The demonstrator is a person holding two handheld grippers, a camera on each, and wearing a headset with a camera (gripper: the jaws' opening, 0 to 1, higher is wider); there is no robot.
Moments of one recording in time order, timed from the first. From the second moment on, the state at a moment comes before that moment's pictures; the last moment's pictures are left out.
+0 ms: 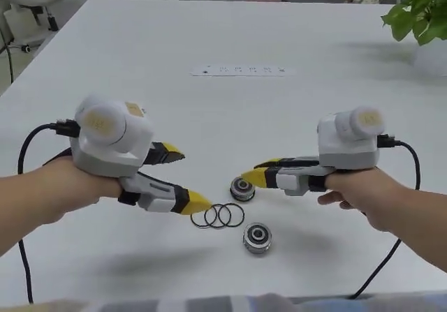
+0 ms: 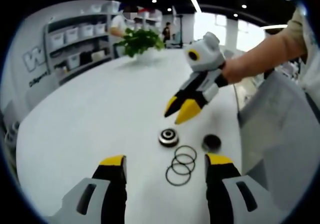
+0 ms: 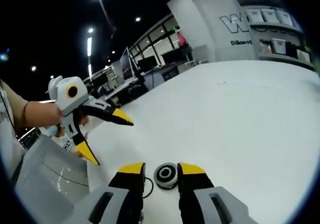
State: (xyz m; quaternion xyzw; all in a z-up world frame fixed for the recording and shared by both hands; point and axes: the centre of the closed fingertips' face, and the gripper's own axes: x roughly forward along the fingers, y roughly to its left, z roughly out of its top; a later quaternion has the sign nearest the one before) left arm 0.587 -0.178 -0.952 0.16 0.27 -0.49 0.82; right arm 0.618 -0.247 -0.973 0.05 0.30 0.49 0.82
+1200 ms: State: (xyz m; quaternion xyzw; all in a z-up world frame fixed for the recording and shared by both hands) left arm 0.606 -0.217 -0.978 0.15 0.29 -0.50 0.80; right arm 0.611 -0.258 -1.012 -0.05 0.29 0.52 0.80
